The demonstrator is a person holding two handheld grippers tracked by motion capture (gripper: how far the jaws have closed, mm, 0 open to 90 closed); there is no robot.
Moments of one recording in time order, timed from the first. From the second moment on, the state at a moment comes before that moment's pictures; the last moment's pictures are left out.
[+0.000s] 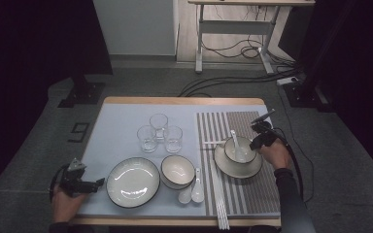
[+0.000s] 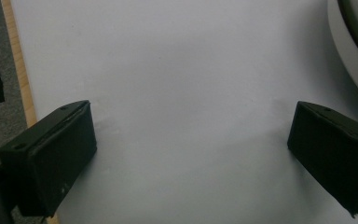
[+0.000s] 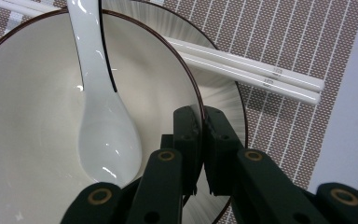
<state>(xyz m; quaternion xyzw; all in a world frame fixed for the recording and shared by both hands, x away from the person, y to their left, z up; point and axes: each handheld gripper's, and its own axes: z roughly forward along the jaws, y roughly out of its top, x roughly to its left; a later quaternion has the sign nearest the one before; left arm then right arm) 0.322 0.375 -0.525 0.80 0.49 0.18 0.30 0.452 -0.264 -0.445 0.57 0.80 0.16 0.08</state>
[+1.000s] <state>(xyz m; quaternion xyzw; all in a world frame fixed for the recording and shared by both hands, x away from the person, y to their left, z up) 0.322 0.375 -0.525 0.80 0.49 0.18 0.30 0.442 -0.291 -0.425 0.58 0.78 0.19 0.12</state>
